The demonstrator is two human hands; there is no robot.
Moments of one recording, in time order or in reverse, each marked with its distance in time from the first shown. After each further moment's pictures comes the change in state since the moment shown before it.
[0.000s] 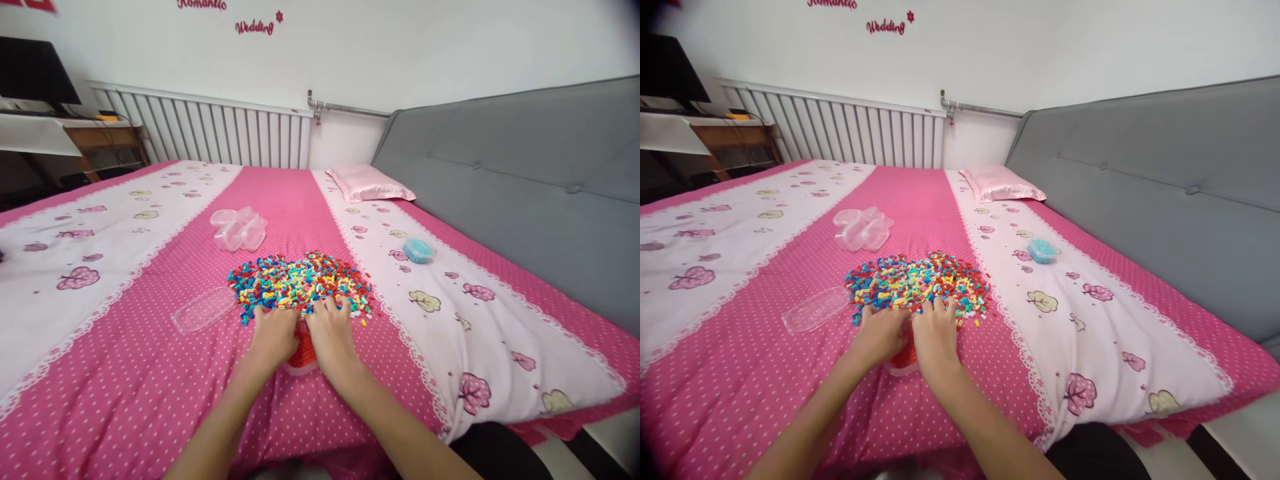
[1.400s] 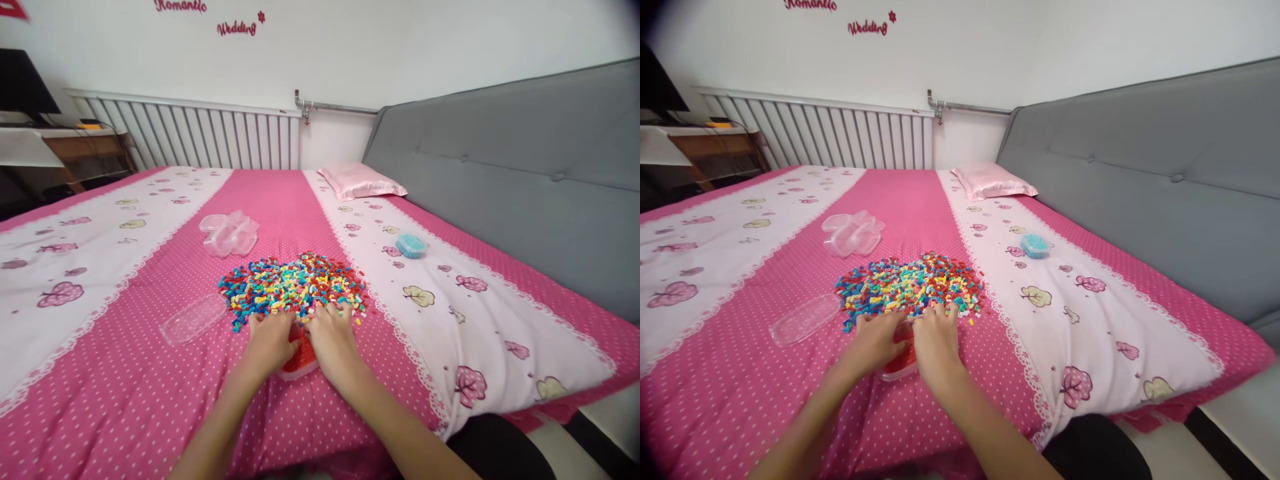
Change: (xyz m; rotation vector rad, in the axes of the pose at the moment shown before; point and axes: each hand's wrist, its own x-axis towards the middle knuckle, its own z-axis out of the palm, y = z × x) left_hand 0.007 -0.004 0.011 -0.165 0.025 0.057; right_hand -0.008 0.013 -0.007 0.079 -0.076 0.046
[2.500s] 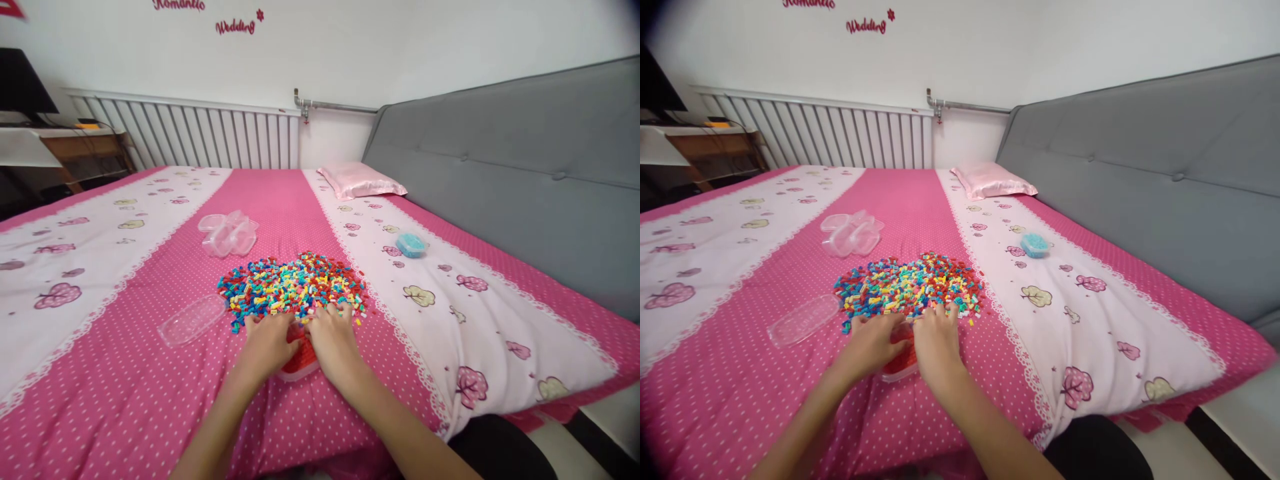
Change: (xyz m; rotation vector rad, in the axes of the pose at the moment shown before) left_hand -0.004 0.001 -0.005 -0.018 0.010 -0.014; right_hand 0.002 0.001 0.001 0.018 -0.007 0.002
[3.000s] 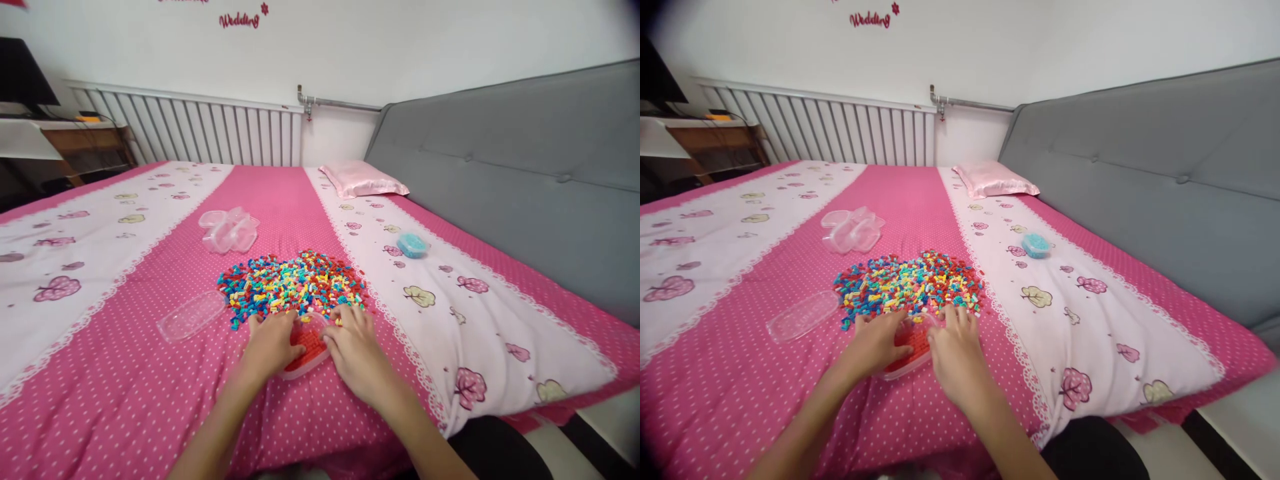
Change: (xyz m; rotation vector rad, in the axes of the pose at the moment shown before) left_hand 0.001 0.001 0.010 -0.053 0.000 0.009; right_hand -0.041 0.032 -0.017 0.182 0.095 -0.030
